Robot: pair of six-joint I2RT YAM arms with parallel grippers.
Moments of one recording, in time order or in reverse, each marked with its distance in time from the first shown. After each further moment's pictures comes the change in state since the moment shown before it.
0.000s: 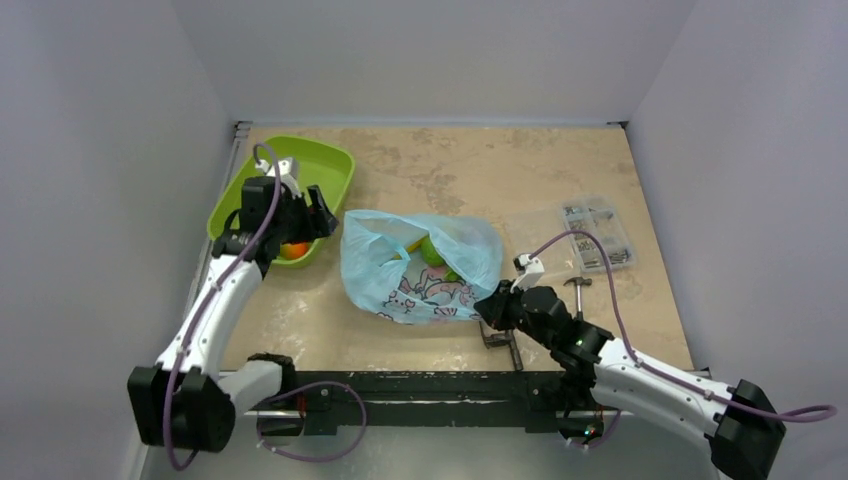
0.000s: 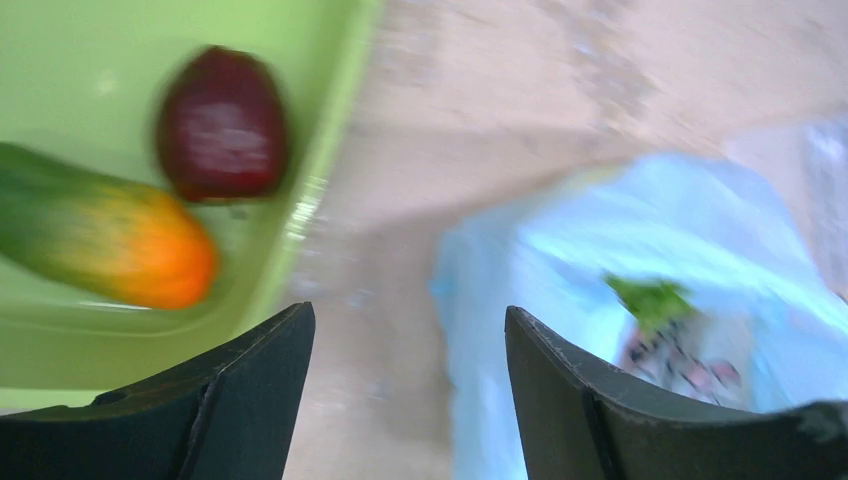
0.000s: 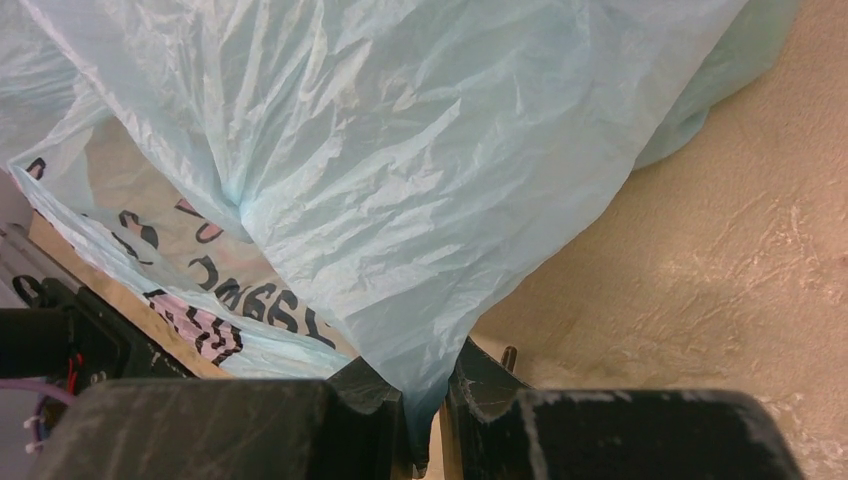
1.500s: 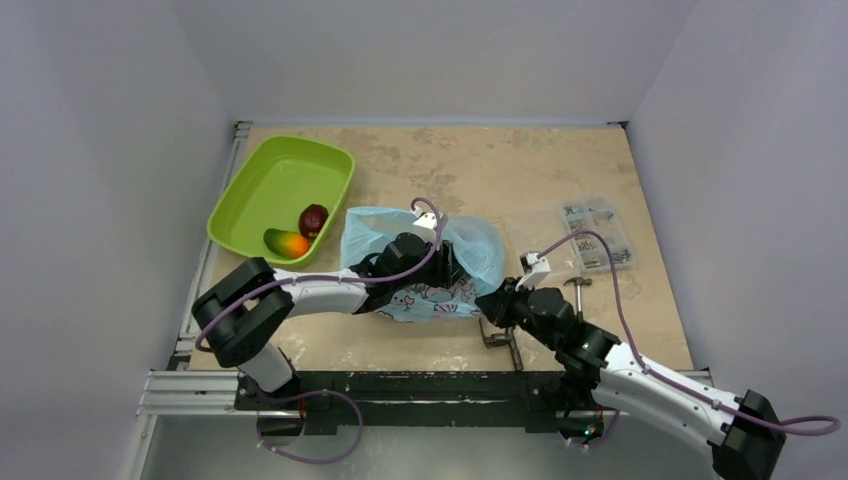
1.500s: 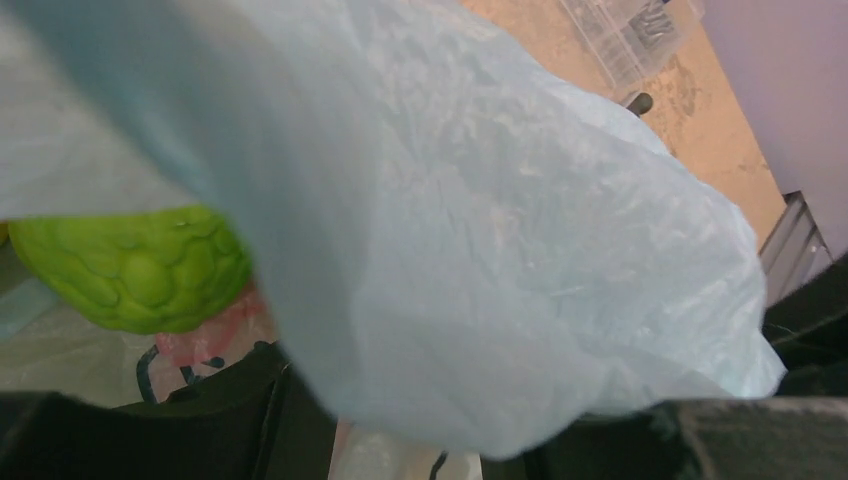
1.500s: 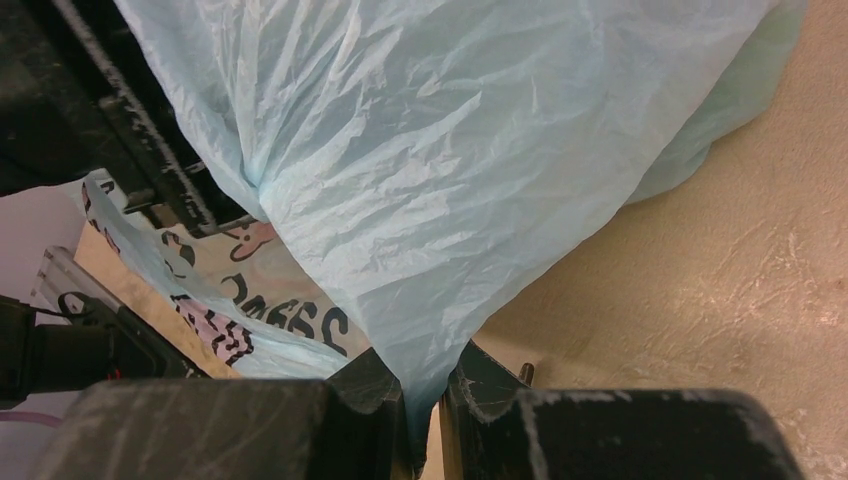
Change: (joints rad) left arm -0.882 0.412 -0.217 0.934 -0.150 -0.230; right arm 0.000 -0.069 0.000 -0.007 0.018 0.008
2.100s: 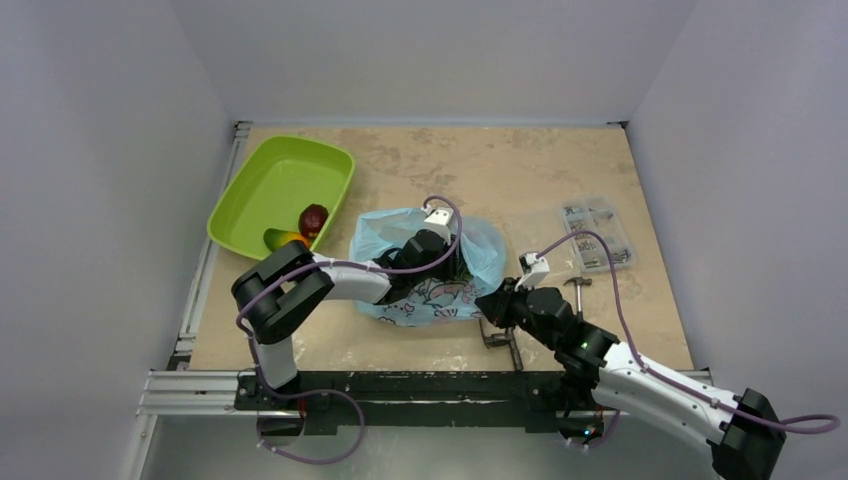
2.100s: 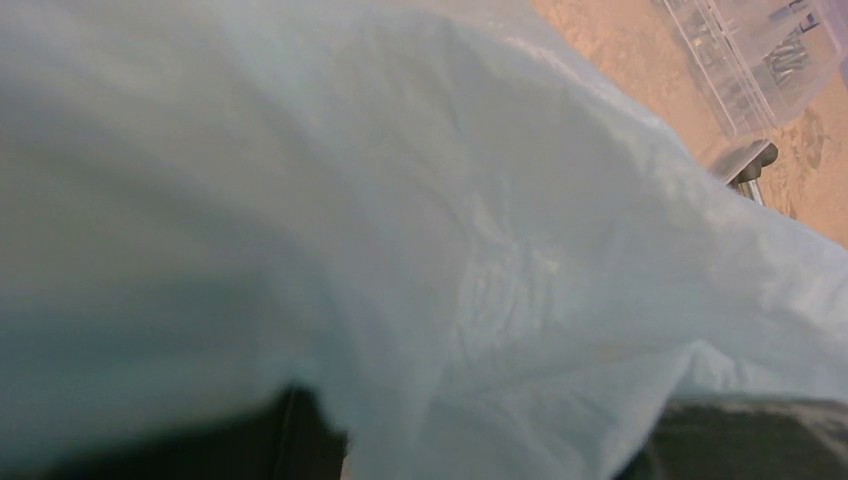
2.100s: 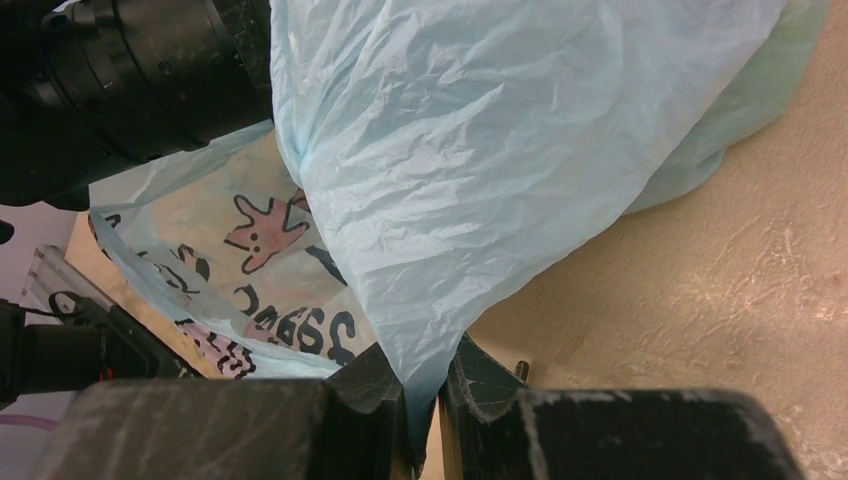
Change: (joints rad) left arm 0.000 0.241 0.132 0.032 -0.132 0.007; right arm 0.000 0.014 -0.002 0.001 -0.001 -0.001
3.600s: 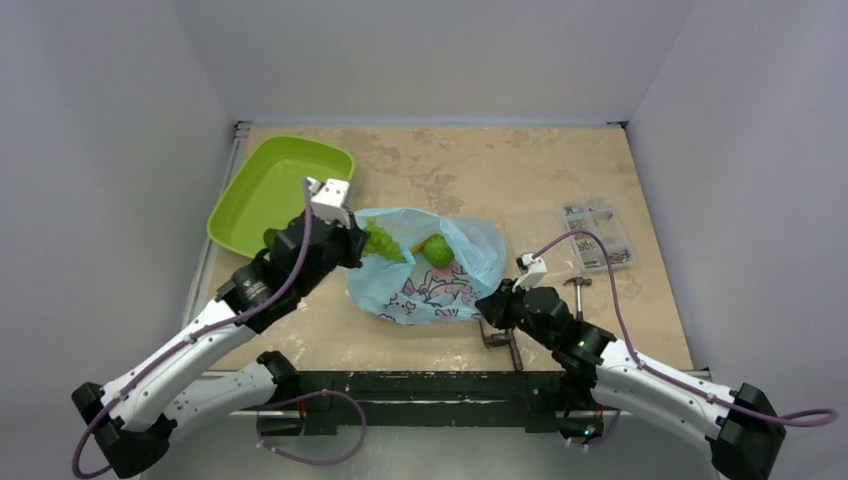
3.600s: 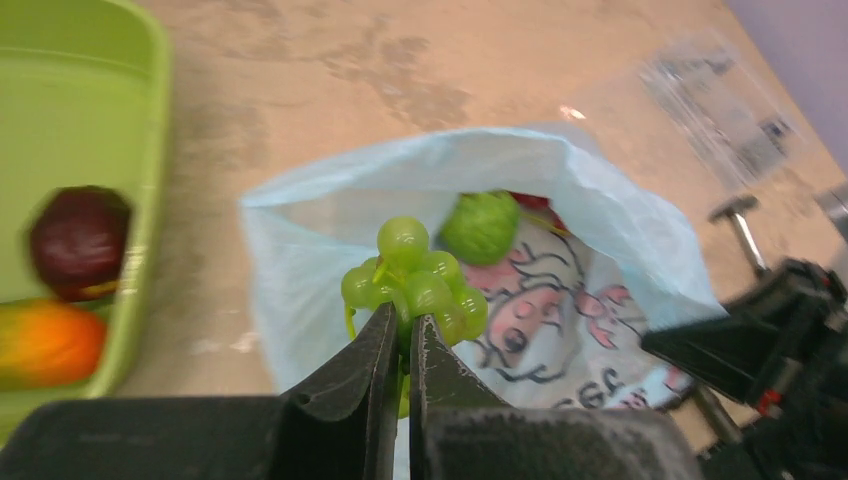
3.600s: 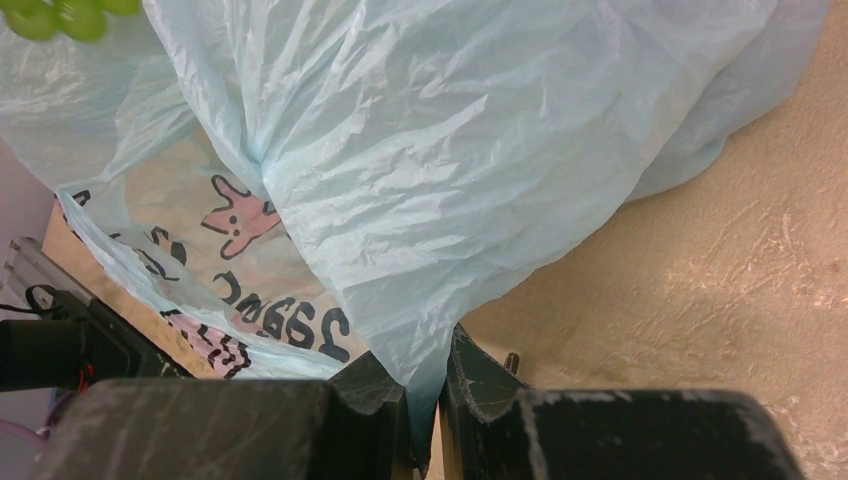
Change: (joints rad) left arm 0.086 -0.938 0.026 -0.857 -0.138 0.209; right arm 0.000 0.039 0.000 0.001 0.000 0.000
